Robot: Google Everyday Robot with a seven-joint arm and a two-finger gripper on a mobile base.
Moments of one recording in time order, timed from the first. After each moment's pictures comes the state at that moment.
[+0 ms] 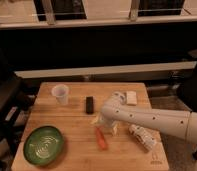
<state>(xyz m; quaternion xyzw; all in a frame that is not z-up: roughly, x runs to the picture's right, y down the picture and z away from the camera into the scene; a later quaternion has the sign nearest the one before) 0.049 0.224 0.825 -0.22 -0.22 -0.50 0.81</state>
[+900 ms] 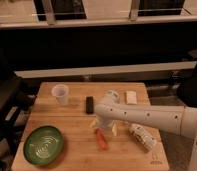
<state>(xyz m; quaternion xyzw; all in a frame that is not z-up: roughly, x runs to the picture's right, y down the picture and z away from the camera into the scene) 0.049 0.257 0.811 -0.29 -0.23 -0.50 0.78</state>
